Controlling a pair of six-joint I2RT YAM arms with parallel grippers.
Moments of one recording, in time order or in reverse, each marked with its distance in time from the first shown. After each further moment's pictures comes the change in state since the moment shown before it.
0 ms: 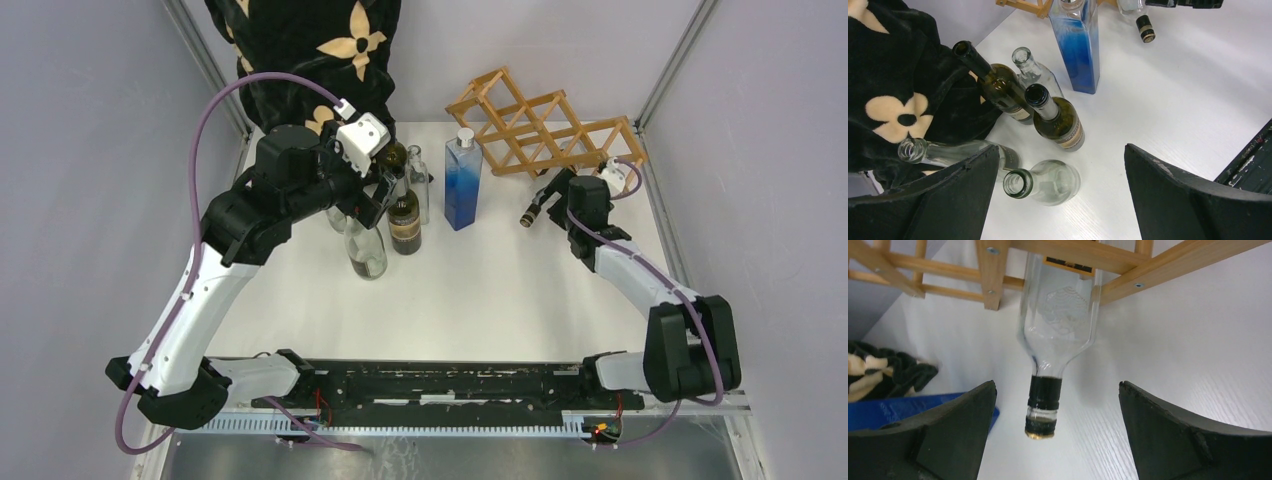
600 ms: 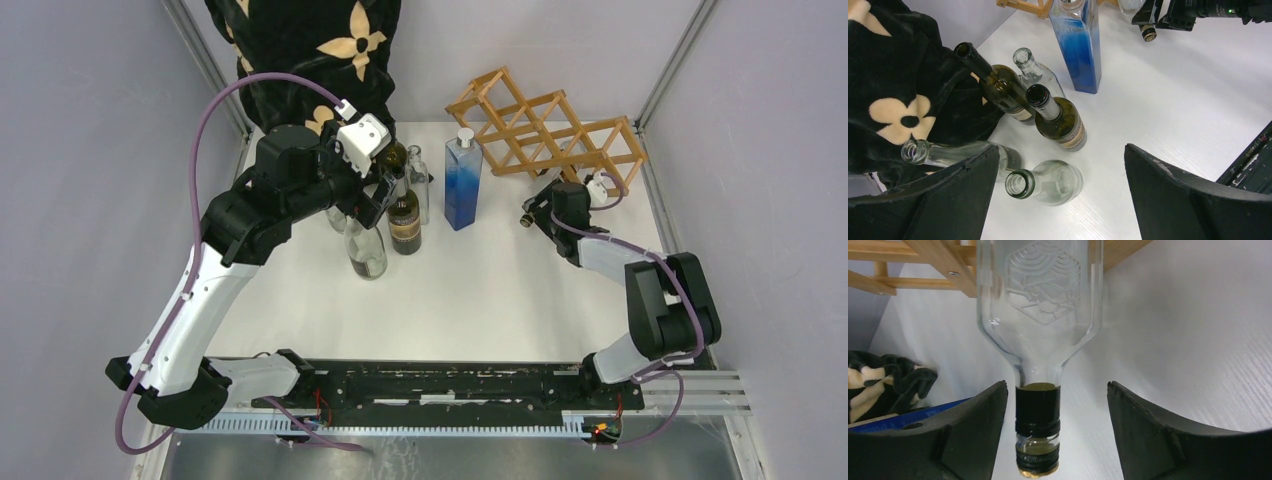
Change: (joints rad) left arm 0.000 0.000 0.002 0.000 0.001 0.016; right arm 0.021 0.224 -0.028 0.187 -0.023 0.211
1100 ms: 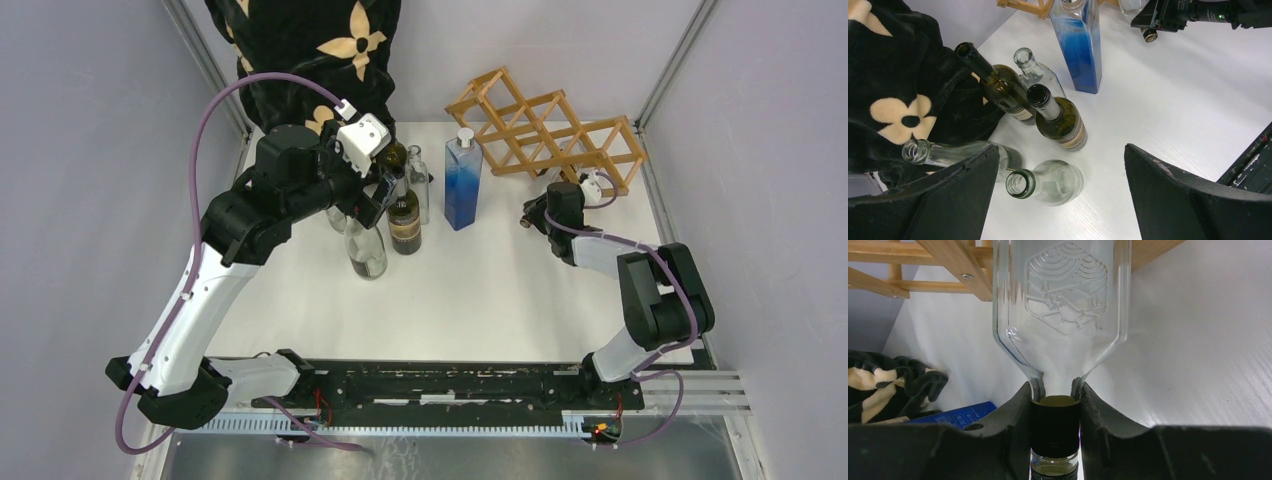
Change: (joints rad) left arm 0.000 0.000 0.000 0.000 -0.002 0.001; right arm 0.025 0.085 0.021 0.085 0.001 0.023
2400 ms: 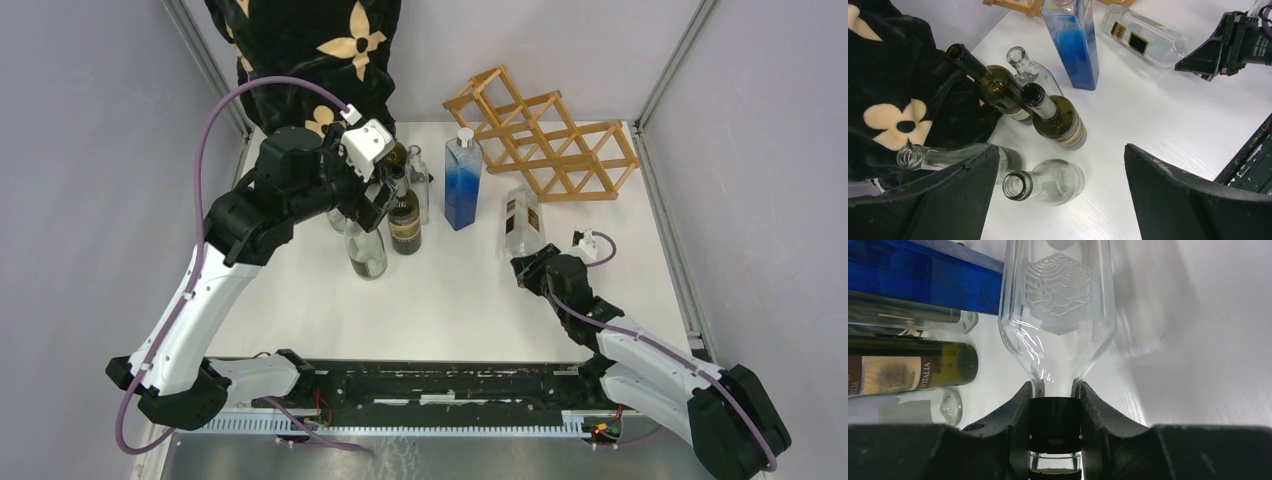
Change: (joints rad) left arm 0.000 -0.002 -0.016 0.001 0.024 0.028; right arm 0.316 -0.670 -0.494 -0.092 0.072 0.068
